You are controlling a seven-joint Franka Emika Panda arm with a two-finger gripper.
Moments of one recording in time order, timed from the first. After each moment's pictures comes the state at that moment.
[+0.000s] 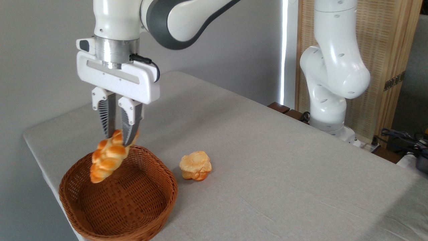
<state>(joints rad) -0.35 0.06 0.12 -1.79 -0.04 2.12 0.18</state>
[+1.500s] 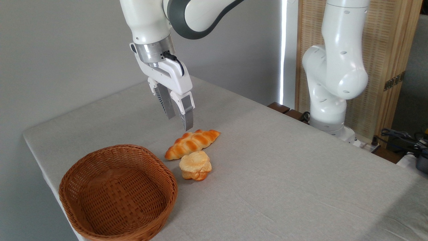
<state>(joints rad) -0.45 -0.12 0.11 -2.02 -0.04 1.82 0.47</state>
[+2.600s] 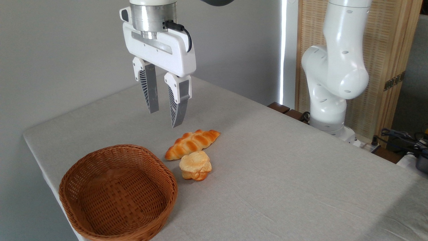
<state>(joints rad) -0.42 -0.16 0.26 -1.85 -0.01 1.83 0.56</state>
